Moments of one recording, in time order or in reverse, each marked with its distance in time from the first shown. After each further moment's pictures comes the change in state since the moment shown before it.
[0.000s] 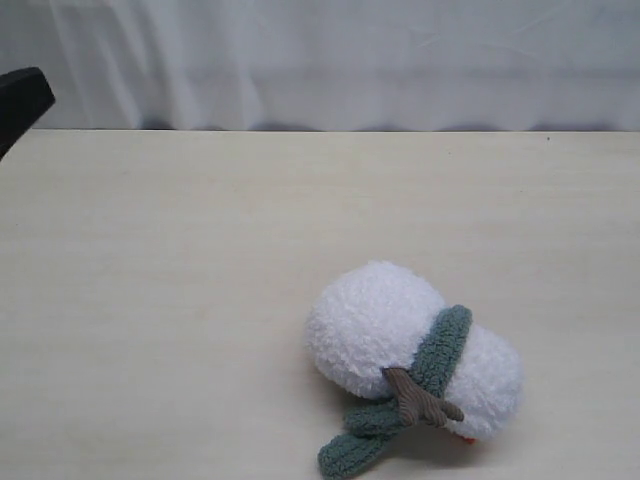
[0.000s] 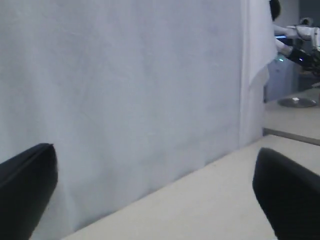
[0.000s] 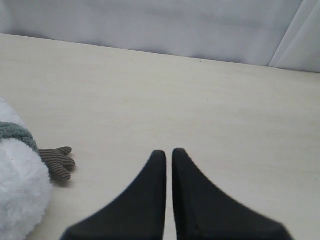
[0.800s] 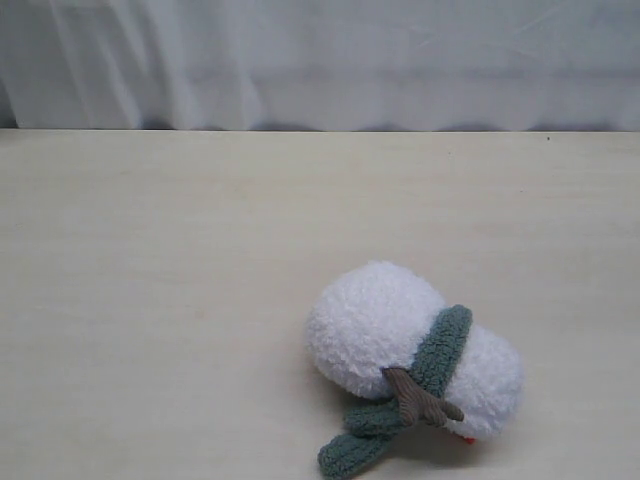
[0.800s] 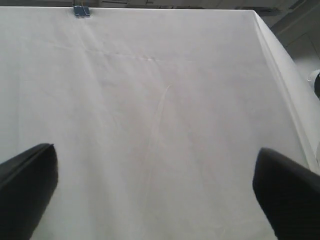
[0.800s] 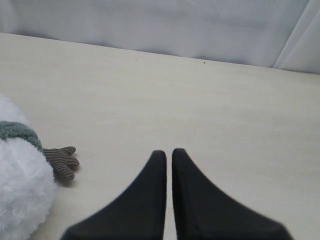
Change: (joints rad) left arm -0.073 -0.682 0.279 -0.326 0.211 0.266; right arm 0.010 0.000 0.000 0.000 0.000 0.000
